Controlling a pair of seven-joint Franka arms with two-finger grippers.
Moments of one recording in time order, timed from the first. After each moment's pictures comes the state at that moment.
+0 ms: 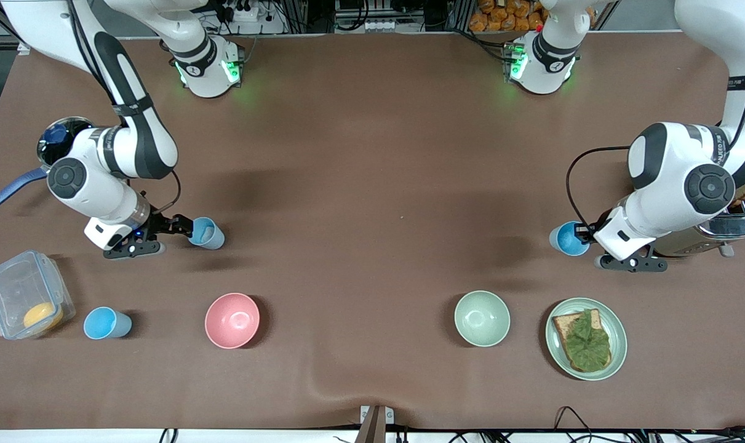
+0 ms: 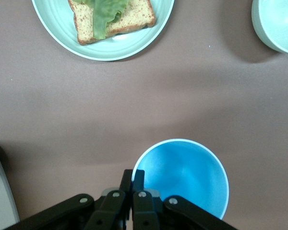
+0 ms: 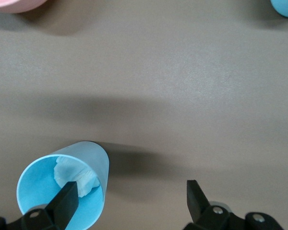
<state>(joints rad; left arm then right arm) 0.21 0.31 -0.31 -1.88 0.11 2.11 -0.07 0.07 0.29 -0.05 -2.18 0.06 2.46 -0.16</state>
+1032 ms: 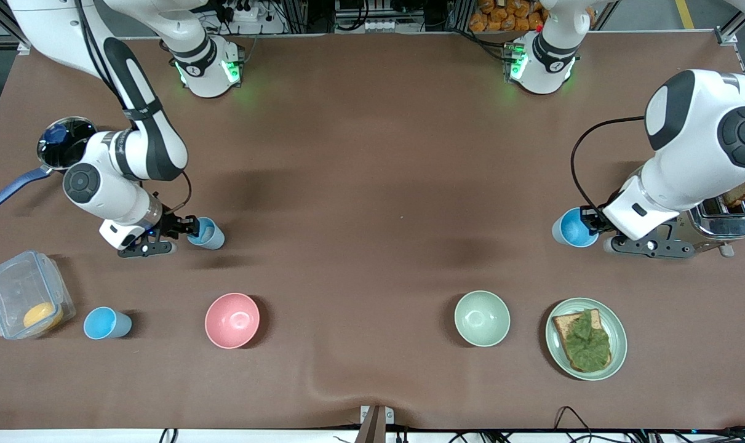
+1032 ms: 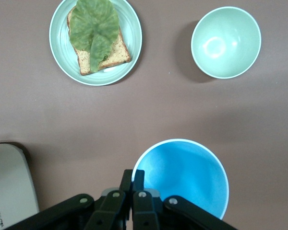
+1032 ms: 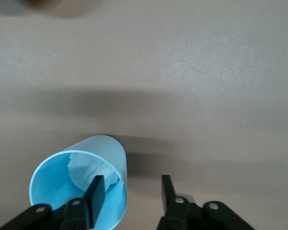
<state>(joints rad) 0.21 0.22 -0.41 -1.70 0.10 1.91 -0.12 0.09 0.31 -0.05 -2.18 0.09 2.45 -0.12</state>
